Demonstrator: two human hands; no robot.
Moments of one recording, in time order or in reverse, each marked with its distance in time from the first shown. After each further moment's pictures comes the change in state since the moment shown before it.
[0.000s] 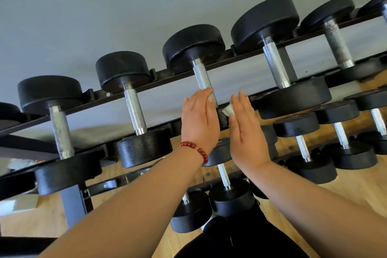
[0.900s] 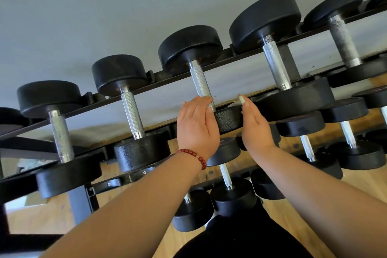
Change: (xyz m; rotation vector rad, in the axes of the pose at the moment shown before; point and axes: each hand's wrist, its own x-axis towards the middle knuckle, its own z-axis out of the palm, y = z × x) left_hand -0.002 -0.011 0.014 0.135 0.103 0.119; right_hand 0.035 0.026 -0.009 0.597 0.000 0.466
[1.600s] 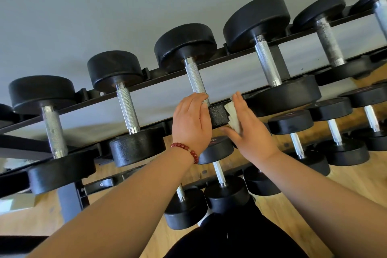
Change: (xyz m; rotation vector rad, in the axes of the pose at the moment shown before) left_hand -0.001 -0.001 -0.007 -0.022 -0.066 0.003; right_hand -0.024 -0.007 -0.024 -0.745 -0.242 -0.358
